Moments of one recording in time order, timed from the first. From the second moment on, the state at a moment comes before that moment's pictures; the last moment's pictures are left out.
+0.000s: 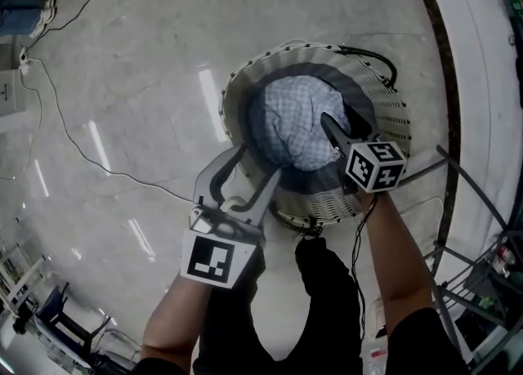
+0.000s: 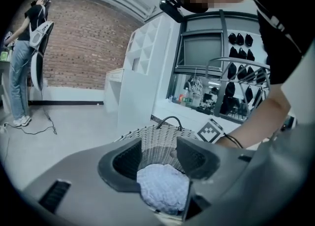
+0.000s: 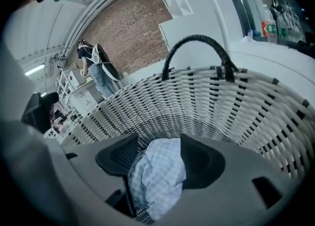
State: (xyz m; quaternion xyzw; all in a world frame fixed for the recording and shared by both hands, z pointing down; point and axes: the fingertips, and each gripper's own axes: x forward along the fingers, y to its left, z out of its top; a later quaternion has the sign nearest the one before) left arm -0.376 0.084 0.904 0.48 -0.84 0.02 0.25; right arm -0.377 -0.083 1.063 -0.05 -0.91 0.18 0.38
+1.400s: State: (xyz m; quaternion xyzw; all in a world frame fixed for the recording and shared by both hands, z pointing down) left arm -0.410 0.088 0.955 0.50 -0.84 0.06 0.18; right arm -0.407 -0.129 1.306 -0.02 -0.85 0.05 0.53
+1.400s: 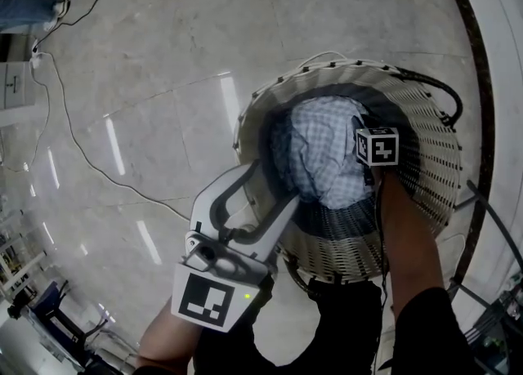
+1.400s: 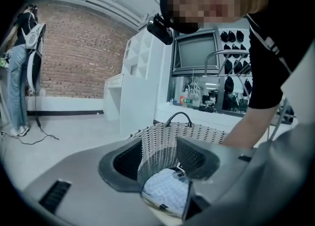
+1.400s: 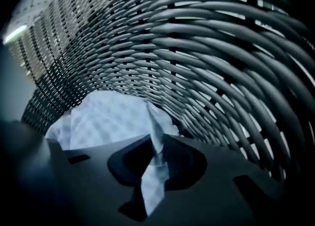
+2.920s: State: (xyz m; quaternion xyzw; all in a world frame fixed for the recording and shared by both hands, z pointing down) left arm -0.379 0.089 0.823 0.50 -0.83 0.03 0.23; right arm -0.388 -0.054 0.911 -0.09 -0.94 0.12 0.30
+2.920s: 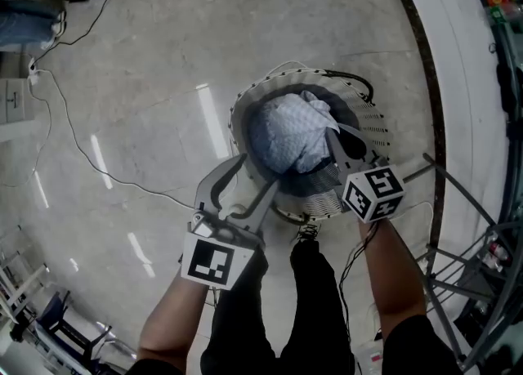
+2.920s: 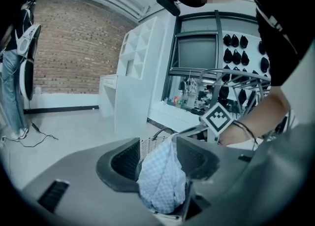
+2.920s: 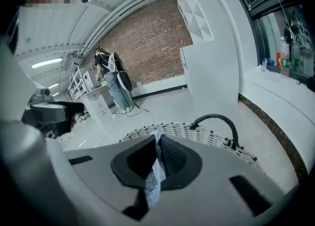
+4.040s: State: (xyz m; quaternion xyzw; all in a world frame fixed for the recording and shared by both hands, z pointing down) left arm -0.387 0.030 0.707 0.53 -0.82 0.09 0.20; right arm -0.334 0.001 0.544 -0.24 -0.95 0.08 0.16
